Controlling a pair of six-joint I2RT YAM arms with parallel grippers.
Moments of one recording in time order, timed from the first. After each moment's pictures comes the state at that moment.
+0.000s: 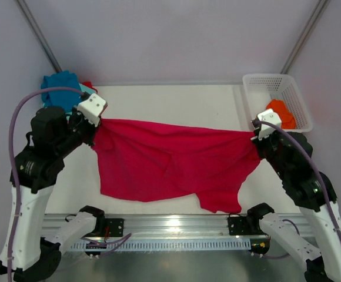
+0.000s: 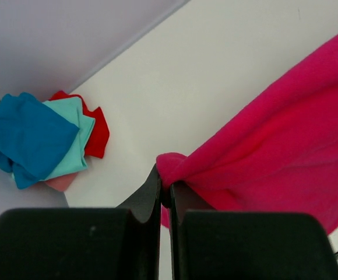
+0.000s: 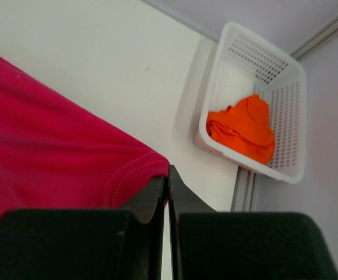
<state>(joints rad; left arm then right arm) -0.31 0.91 1.56 -0.99 0.10 0.38 0.38 0.65 1.16 -0.81 0.20 -0.30</state>
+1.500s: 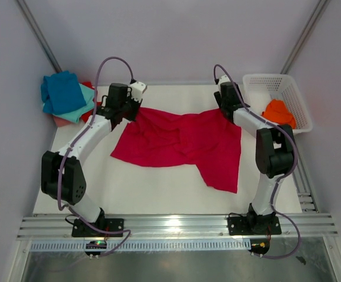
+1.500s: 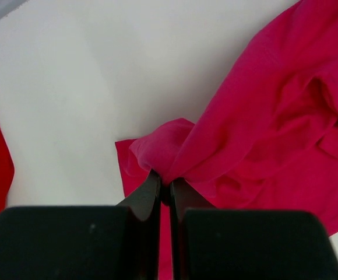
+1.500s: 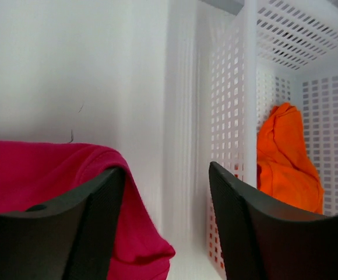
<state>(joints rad) -0.31 1.63 1.34 -0.37 0.09 0.23 0.22 1.91 1.35 -0.04 0.44 -0.30</state>
